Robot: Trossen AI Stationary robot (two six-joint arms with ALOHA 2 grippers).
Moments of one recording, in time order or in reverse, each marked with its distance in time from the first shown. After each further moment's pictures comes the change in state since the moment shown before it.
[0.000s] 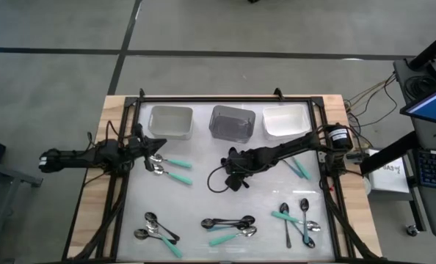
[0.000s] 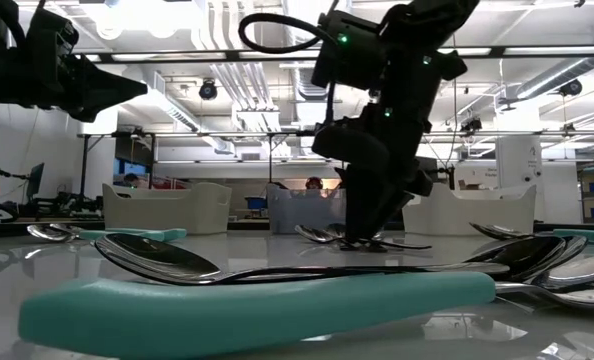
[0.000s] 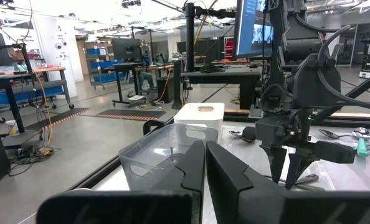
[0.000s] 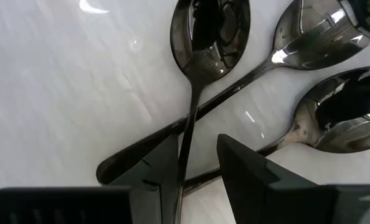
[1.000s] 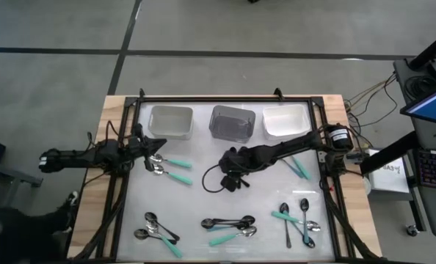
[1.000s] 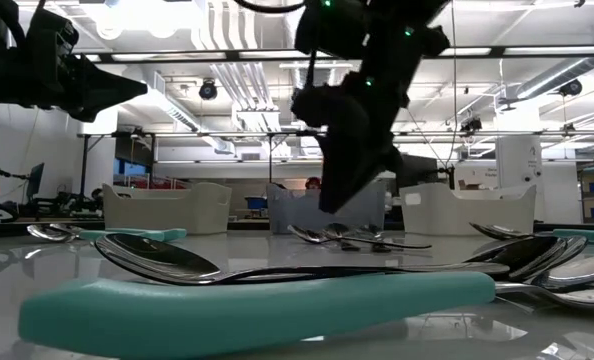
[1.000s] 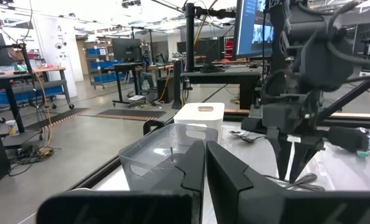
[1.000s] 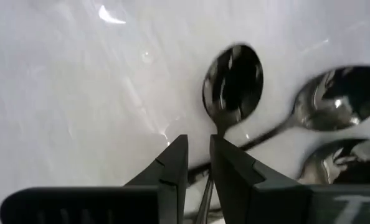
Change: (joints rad) left arm 0.000 0.000 0.000 0.000 0.000 0.000; right arm 0.005 -0.012 0.126 -0.026 0.007 -0.127
